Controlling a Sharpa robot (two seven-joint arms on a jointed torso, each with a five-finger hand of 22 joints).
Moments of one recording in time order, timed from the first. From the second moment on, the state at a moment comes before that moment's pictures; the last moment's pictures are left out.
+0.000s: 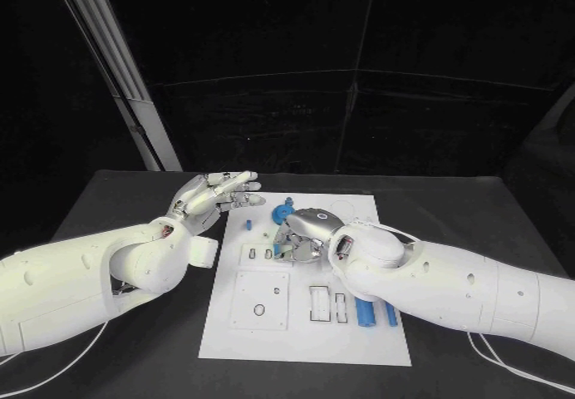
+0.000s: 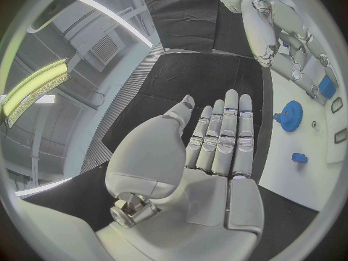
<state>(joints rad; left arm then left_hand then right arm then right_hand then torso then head) 1.27 -0.88 -0.17 1.57 0.15 -0.16 0.55 1.28 0.06 0.15 0.01 0.06 0.94 0.22 0.10 0.07 1.05 0.17 0.14 0.07 1.10 0.11 0.29 0.14 0.17 0.88 0.23 0.34 0.13 1.07 -0.57 0.05 1.48 -1.67 -0.27 -0.19 1.40 0.02 0.06 0.09 0.21 1.11 0.11 0.10 0.08 1.40 0.04 1.28 1.30 1.47 -0.04 1.52 1.31 0.05 1.46 0.07 1.51 1.31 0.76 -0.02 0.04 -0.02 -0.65</state>
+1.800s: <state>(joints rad) 1.27 -0.89 -0.18 1.55 0.13 -0.15 0.52 1.24 0.04 0.14 0.02 0.06 0.99 0.20 0.10 0.07 1.13 0.13 0.14 0.07 1.27 0.07 0.34 0.19 0.17 0.99 0.19 0.39 0.15 1.05 -0.68 0.05 1.57 -1.60 -0.41 -0.11 1.34 -0.11 -0.04 0.22 0.20 0.91 0.17 0.07 0.07 1.32 0.08 1.13 1.18 1.46 0.00 1.45 1.31 0.05 1.37 0.12 1.45 1.29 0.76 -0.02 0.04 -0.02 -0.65</state>
